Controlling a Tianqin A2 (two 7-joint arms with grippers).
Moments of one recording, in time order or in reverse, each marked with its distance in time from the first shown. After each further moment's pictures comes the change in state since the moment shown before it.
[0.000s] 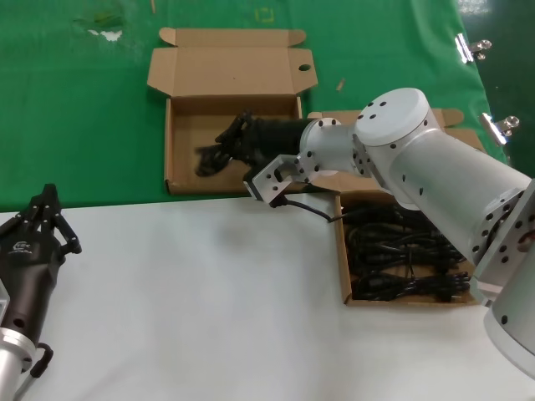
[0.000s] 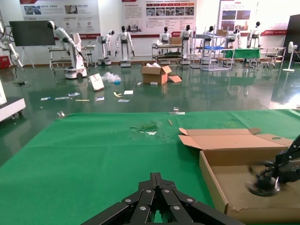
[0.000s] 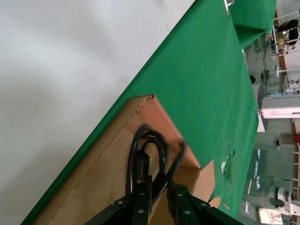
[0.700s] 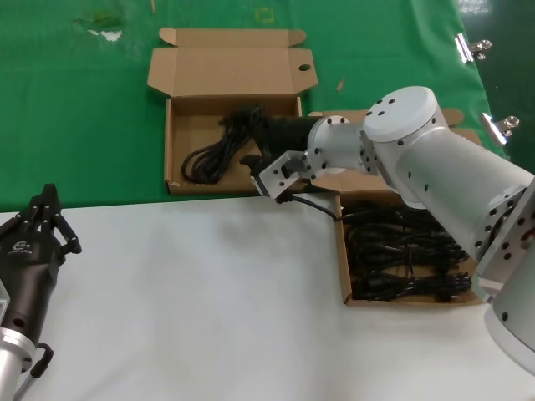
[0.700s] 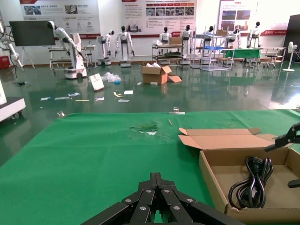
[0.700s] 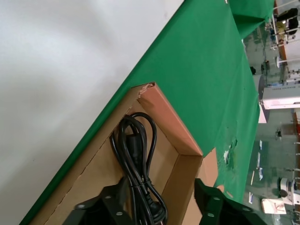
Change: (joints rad) left arm 0.000 0.000 0.000 0.000 0.000 0.000 0.000; right arm 0.007 0.000 -0.001 -0.036 0.027 -0.001 0.001
